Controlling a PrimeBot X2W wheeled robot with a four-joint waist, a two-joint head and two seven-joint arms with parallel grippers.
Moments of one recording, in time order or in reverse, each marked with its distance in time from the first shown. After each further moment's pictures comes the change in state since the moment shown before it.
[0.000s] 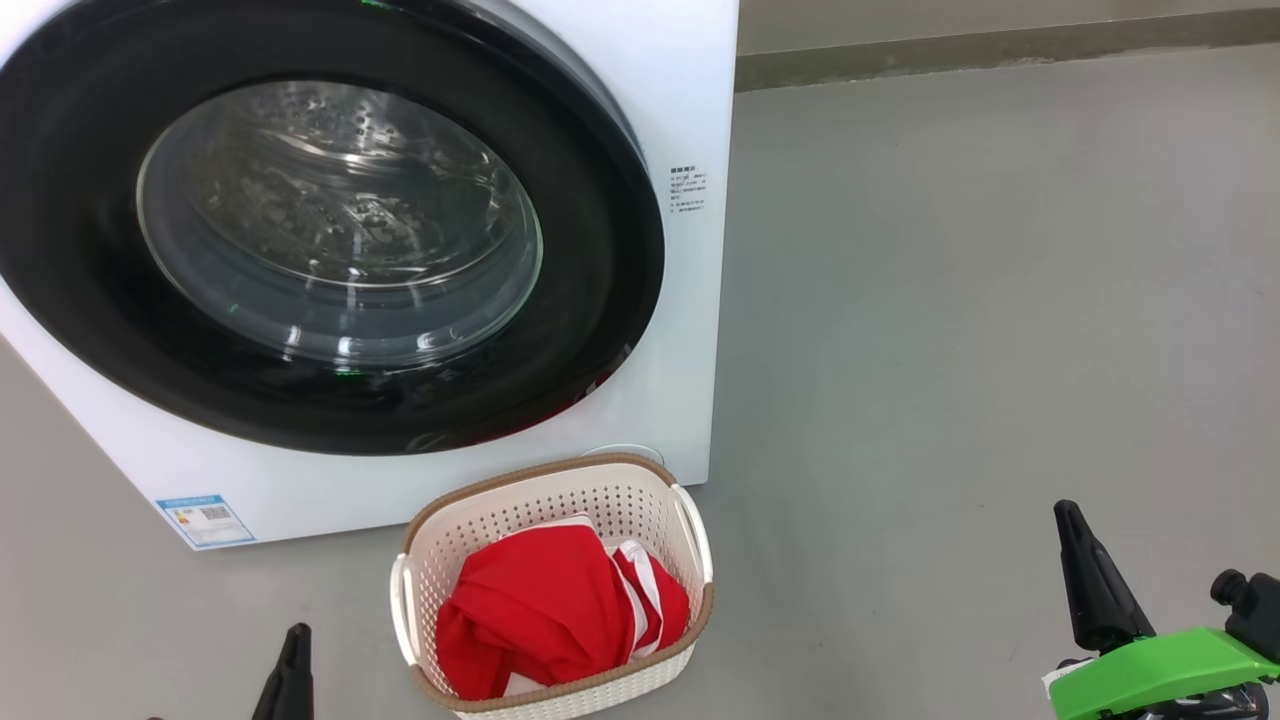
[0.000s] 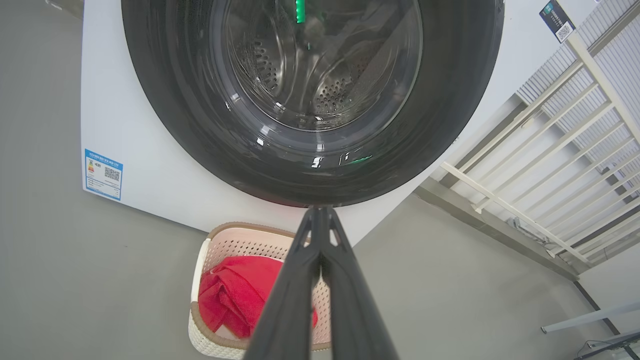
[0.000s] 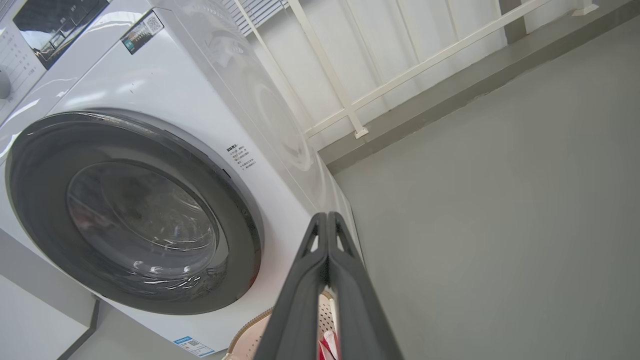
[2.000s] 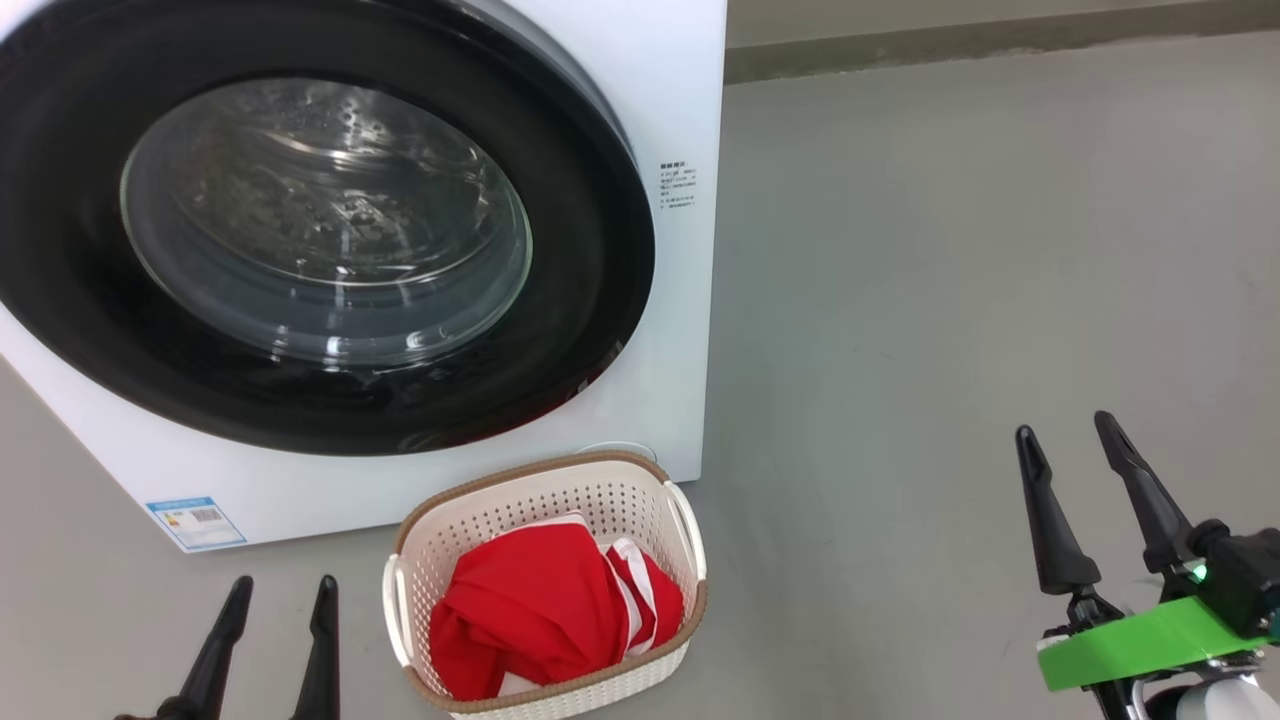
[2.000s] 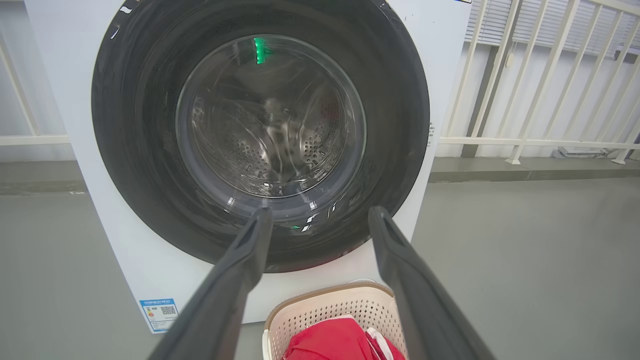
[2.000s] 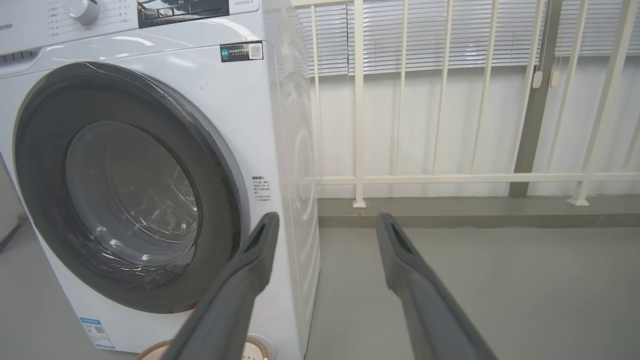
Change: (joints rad) left arm 0.001 0.048 -0.006 -0.120 0.445 -0.002 -0.125; right arm -0.064 -0.048 0.031 -0.096 -0.417 0.002 -0.121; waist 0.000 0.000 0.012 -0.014
